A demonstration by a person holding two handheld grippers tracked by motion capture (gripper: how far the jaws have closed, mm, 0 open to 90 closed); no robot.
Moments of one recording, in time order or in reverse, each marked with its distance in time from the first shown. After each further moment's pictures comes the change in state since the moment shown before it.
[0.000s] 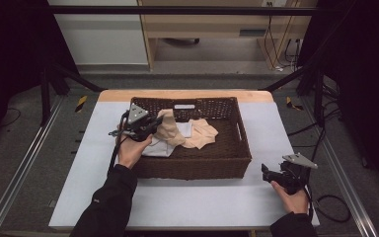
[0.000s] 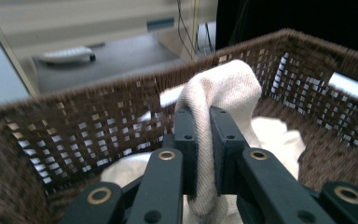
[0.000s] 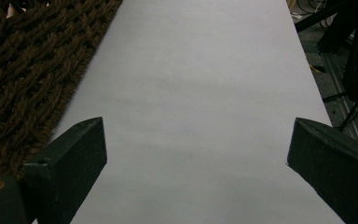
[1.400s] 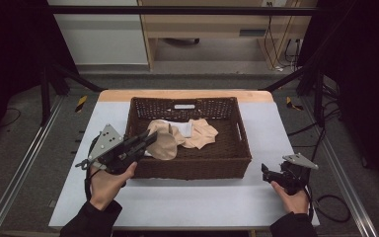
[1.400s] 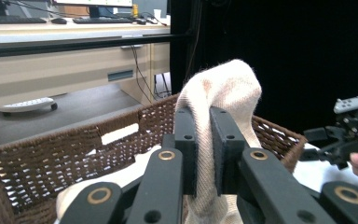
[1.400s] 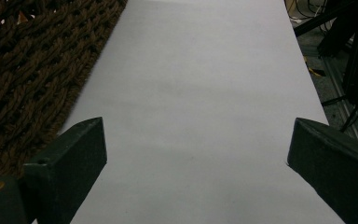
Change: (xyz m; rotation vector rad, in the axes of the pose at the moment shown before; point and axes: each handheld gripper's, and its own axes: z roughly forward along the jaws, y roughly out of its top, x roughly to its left) left arm -0.056 0.015 -0.127 -0.174 -0.167 0.015; right arm 0.001 0.001 -0.003 -0.012 0.003 -0.003
